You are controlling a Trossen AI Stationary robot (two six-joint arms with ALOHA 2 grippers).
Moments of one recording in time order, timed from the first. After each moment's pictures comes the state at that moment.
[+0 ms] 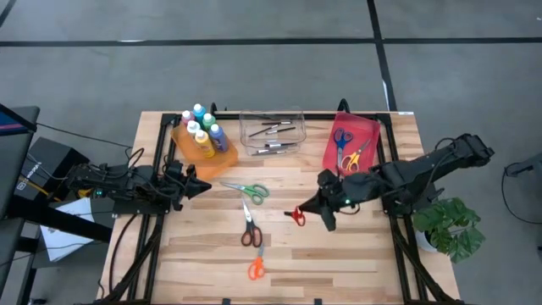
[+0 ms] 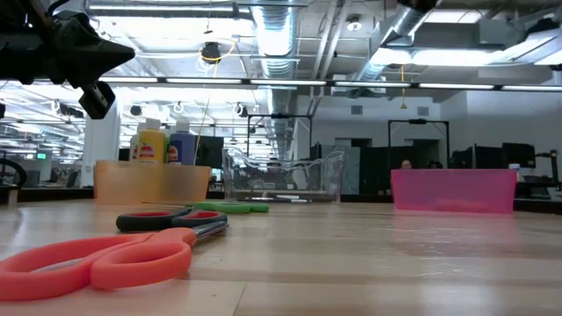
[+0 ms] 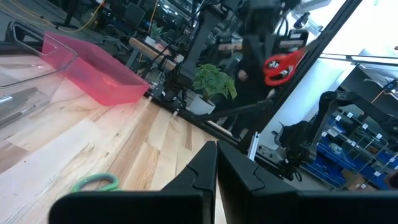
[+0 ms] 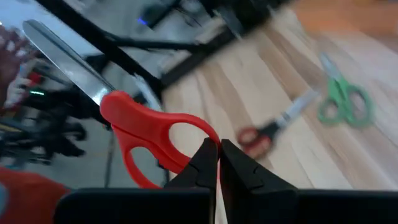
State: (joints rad) left arm -0.16 0.00 0.01 0.07 -0.16 -0.56; right arm 0.36 1.23 1.07 -0.30 0.18 0.79
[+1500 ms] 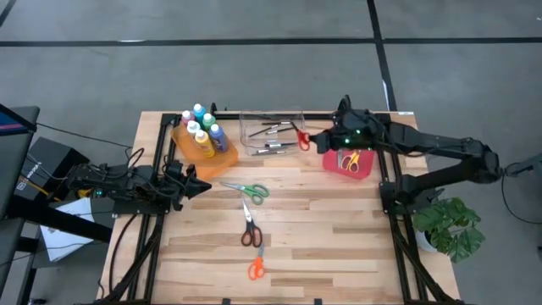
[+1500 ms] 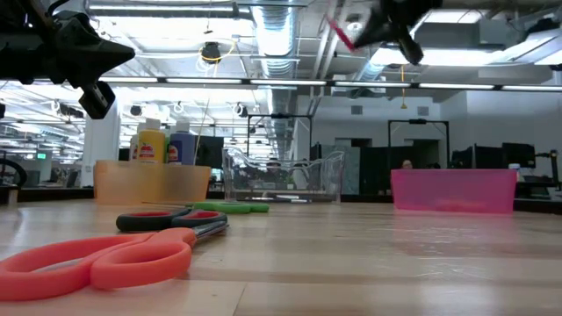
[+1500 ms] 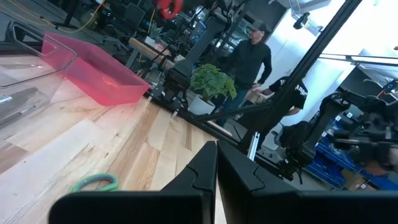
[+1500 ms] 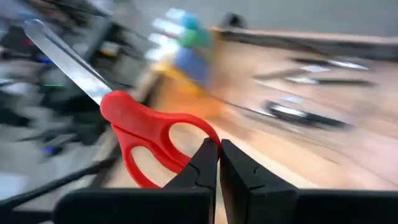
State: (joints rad) left arm -0.16 0.00 0.01 0.07 -0.16 -0.56; right arm -0.23 1.13 1.07 -0.46 0.14 0.85
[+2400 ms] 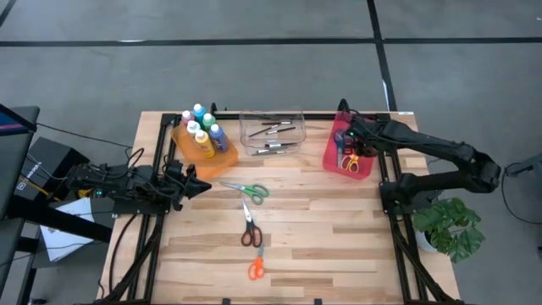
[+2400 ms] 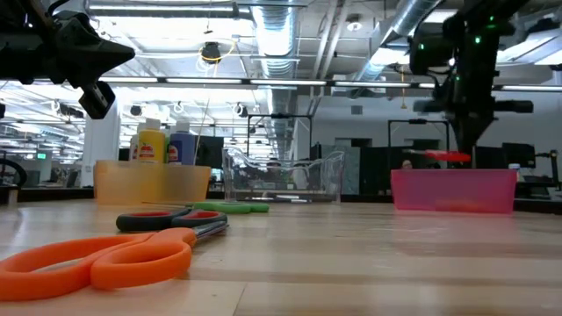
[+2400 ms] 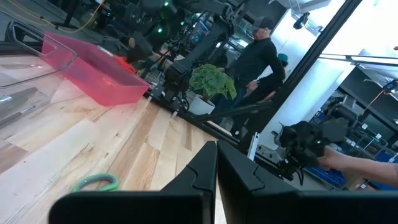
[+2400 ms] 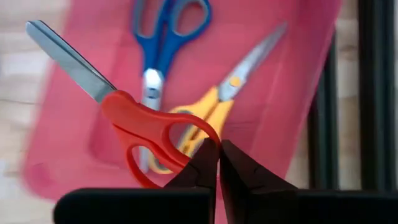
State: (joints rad) left arm -0.16 0.00 0.01 0.07 -0.16 -0.56; right arm -0.58 1.14 0.81 -1.05 0.29 0.99
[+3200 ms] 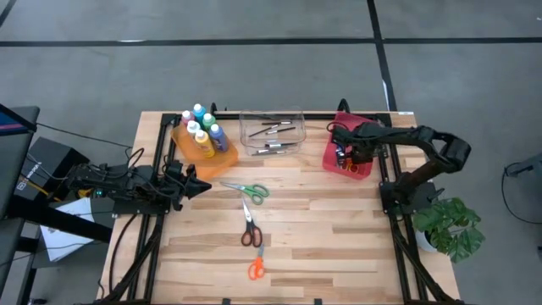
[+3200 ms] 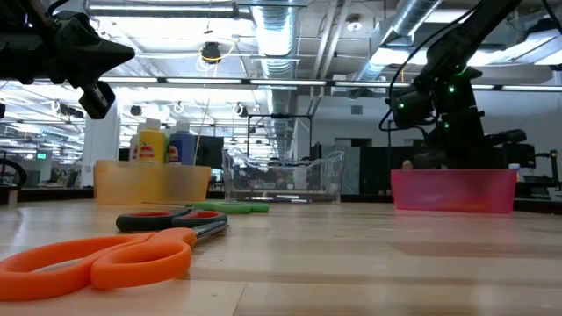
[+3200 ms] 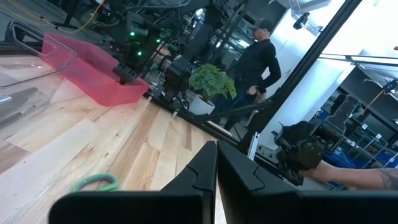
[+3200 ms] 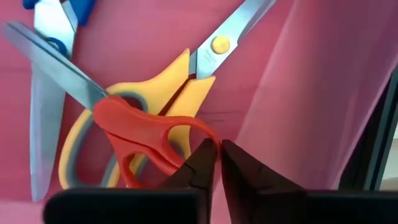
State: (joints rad) left arm -0.16 0.00 0.01 0.07 -0.16 -0.56; right arm -0.61 1.49 0.77 -0.98 0.28 0.90
